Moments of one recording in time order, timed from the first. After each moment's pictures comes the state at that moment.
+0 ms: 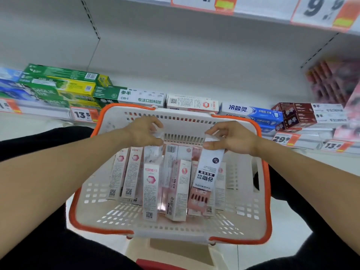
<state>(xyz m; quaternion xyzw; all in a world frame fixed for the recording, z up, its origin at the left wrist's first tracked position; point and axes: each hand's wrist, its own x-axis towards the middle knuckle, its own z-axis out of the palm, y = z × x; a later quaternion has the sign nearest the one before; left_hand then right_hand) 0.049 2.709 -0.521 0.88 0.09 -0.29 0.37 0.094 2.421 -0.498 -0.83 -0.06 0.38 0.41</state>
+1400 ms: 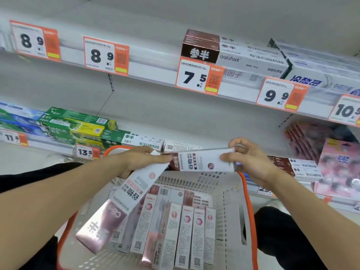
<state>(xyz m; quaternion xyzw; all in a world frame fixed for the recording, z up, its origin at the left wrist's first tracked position) 0.056 2.712 -0.452 0.73 0.19 -0.34 0.56 0.111 2.402 -0.406 -0.76 0.02 0.23 0.60</state>
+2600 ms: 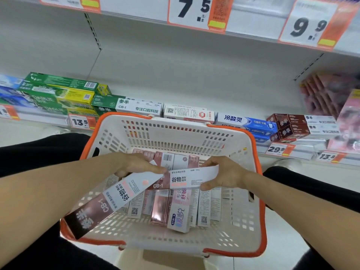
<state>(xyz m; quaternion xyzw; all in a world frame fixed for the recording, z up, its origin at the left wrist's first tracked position) 0.018 2.707 -0.561 0.71 0.19 -0.53 0.43 0.055 2.403 -0.546 -0.85 -0.07 0.43 0.30</state>
